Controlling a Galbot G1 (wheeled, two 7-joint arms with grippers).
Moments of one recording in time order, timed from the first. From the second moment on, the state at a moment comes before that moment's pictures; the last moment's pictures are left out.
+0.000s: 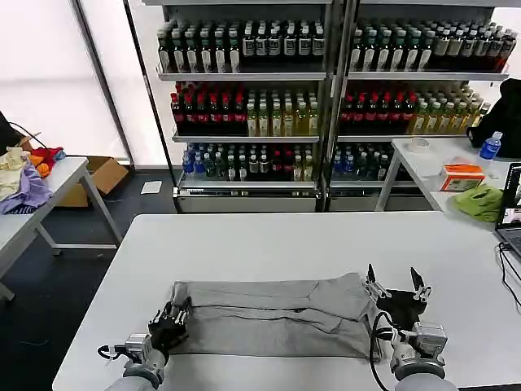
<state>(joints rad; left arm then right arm) 1.44 -1.36 -0.52 -1.89 -0.24 0.38 -0.01 -1.49 1.25 0.49 2.29 0.28 -0.43 0.42</state>
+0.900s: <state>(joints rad) 1.38 -1.08 -0.87 -1.77 -0.28 0.32 0.00 -1.43 1.25 0.47 2.28 0.30 -0.46 0.41</state>
